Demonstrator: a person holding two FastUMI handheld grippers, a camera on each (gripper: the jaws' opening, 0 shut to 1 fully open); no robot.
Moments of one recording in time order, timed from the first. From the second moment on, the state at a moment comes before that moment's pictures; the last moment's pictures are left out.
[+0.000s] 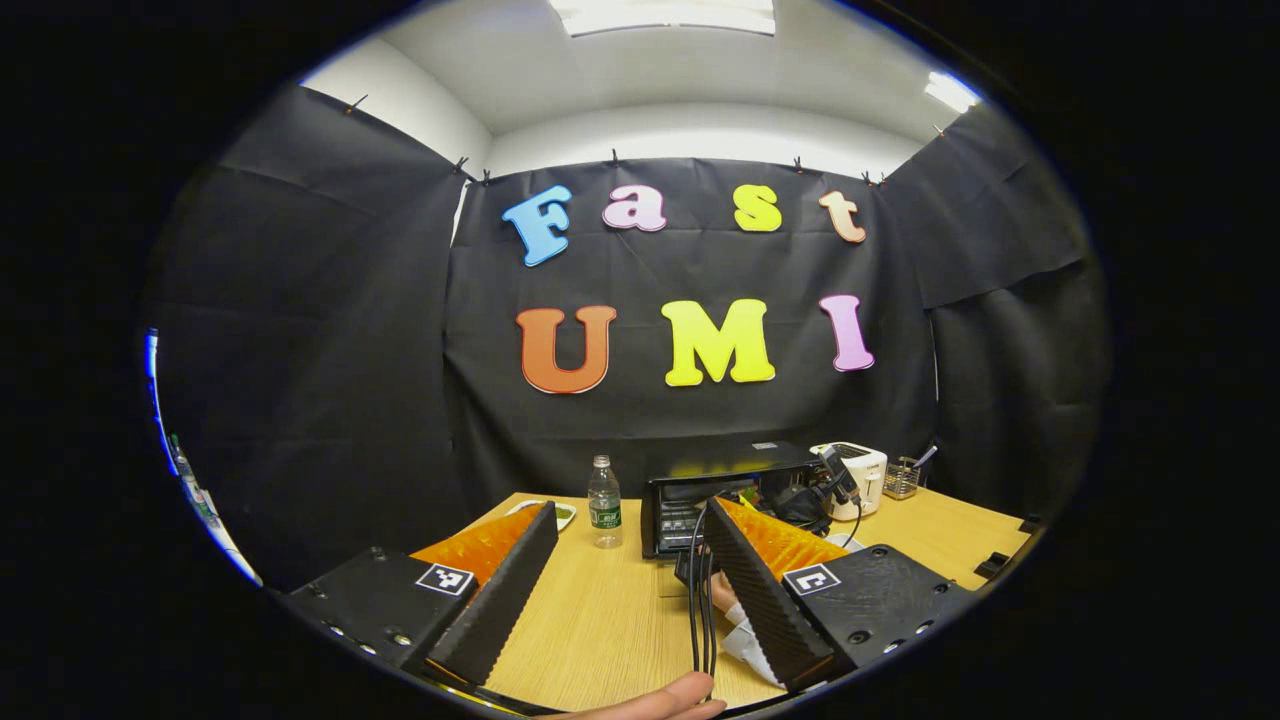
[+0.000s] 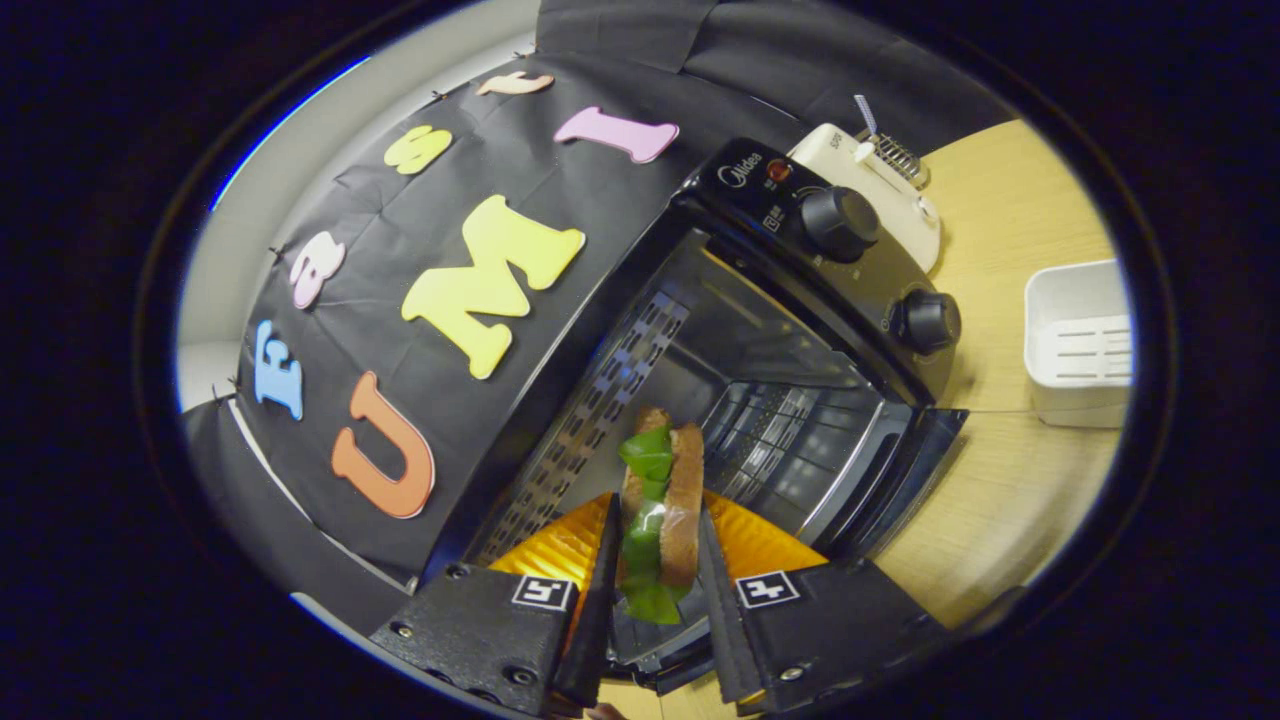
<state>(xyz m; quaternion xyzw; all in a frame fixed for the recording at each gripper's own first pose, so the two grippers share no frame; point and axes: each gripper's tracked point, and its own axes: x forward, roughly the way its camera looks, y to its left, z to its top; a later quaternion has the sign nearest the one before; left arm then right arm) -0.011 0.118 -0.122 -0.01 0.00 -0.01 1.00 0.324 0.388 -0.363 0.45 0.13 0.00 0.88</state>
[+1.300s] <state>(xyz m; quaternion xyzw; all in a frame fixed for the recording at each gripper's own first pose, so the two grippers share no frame) -0.003 0.107 -0.144 -0.03 0.04 -0.01 1.00 0.322 0.392 -0.383 0.12 0.26 0.10 0.95</state>
